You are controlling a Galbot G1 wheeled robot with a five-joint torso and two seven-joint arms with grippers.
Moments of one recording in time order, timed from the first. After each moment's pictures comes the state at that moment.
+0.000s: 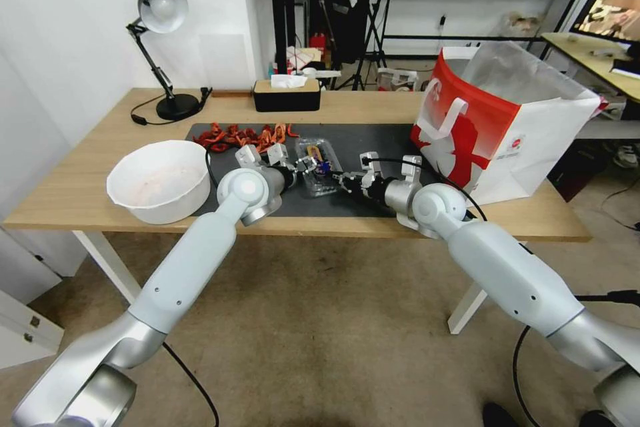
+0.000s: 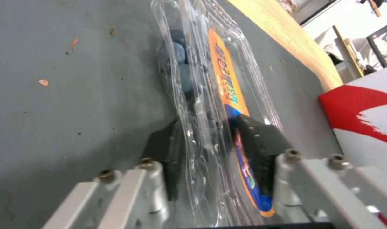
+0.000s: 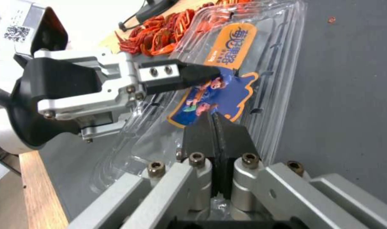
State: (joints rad) left arm 0.51 -1.21 0.03 -1.49 -1.54 0.43 -0.55; right arm -0.47 1.02 -0.21 1.41 1.17 -0.40 -0.20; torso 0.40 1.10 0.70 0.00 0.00
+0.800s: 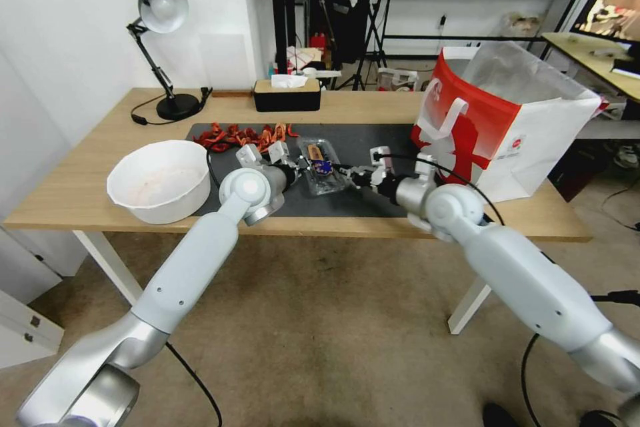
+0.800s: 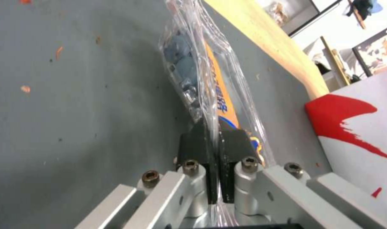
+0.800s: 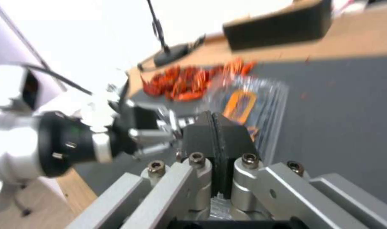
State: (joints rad) left arm 0.52 -1.22 0.03 -1.50 -1.54 0.40 -0.54; right arm -0.60 0.91 -0.06 1.63 1.14 -0.36 -0.19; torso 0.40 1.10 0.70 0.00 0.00
